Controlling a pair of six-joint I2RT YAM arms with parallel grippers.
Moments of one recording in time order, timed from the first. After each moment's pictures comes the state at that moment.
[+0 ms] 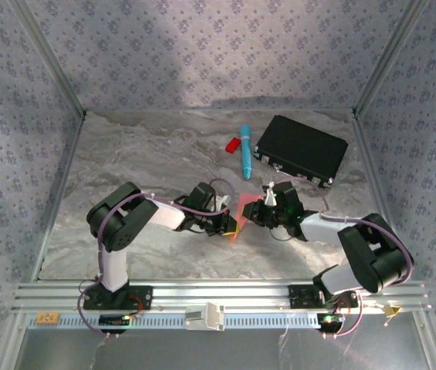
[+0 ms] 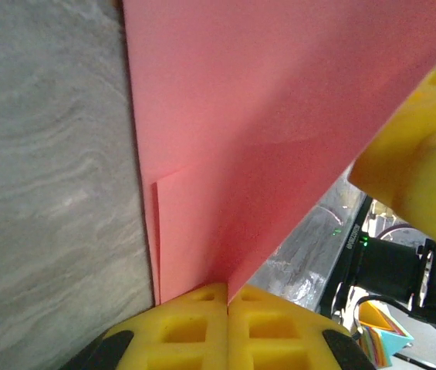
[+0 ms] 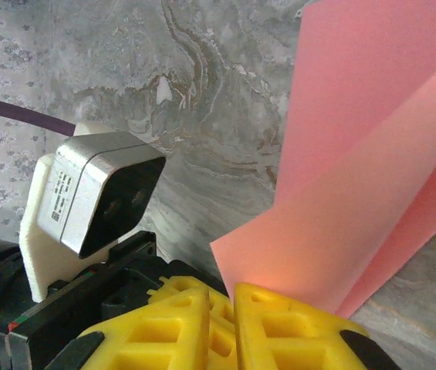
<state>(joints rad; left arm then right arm) -0.80 1.91 0.78 0.35 0.73 -0.93 0.48 1.43 0.44 0.31 -0.52 0.90</state>
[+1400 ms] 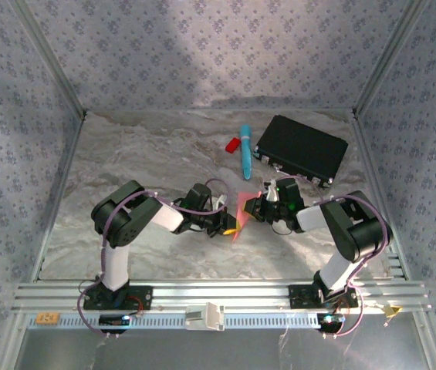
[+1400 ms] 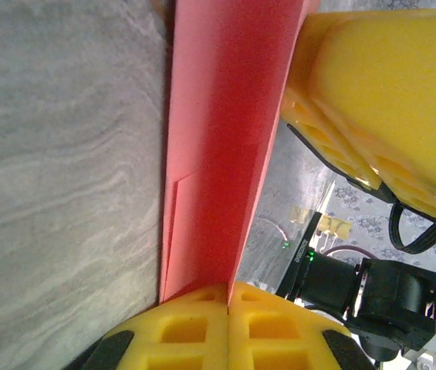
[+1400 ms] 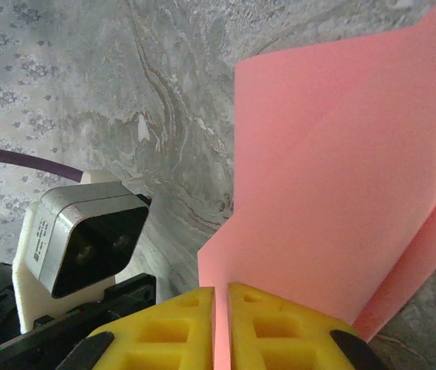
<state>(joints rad) -0.77 1.95 0.73 0.55 0.79 -1.16 0.37 1.66 0.47 0.49 -0.66 0.91</state>
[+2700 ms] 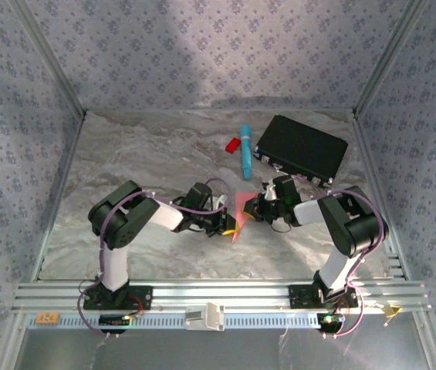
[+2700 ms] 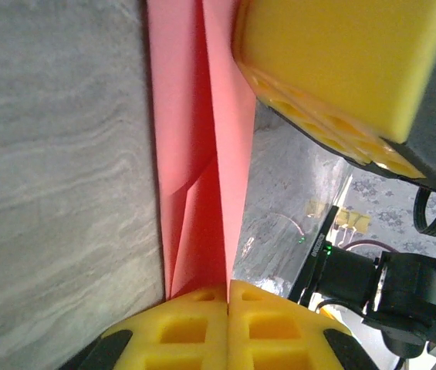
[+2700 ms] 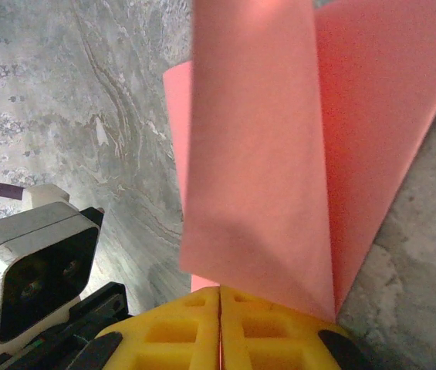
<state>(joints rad) -0.77 1.92 0.75 0.45 0.78 -1.06 0.37 1.70 0.55 0.33 -0.65 0.90</state>
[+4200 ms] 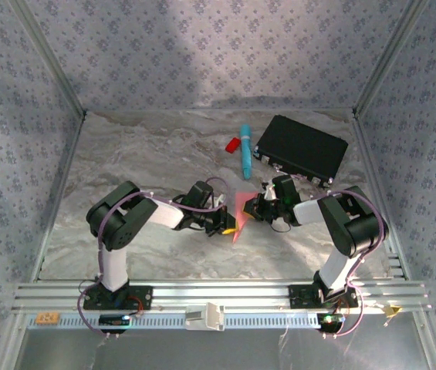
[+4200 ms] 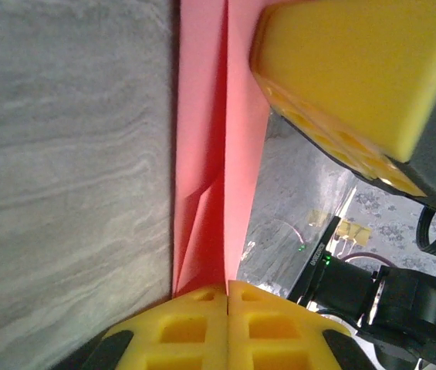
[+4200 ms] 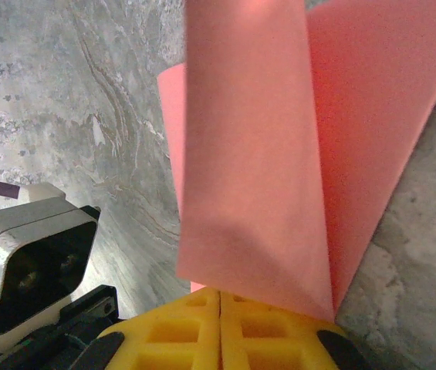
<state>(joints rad) -0.78 1.91 0.77 0.37 0.75 -1.10 0.38 1.70 0.55 0.32 -0.64 0.89</state>
